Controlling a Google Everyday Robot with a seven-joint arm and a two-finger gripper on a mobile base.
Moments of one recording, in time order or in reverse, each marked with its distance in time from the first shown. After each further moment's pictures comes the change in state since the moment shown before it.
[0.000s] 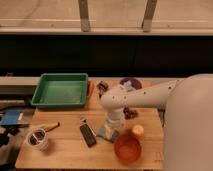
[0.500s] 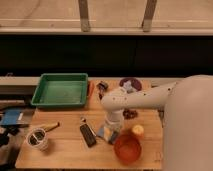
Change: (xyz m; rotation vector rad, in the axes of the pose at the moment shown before) arm -0.004 0.011 0.012 -0.045 -0.005 -0.024
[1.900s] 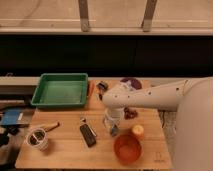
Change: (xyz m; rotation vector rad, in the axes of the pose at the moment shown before) arm -0.013 -0.012 -0.048 0.048 -0.133 0.100
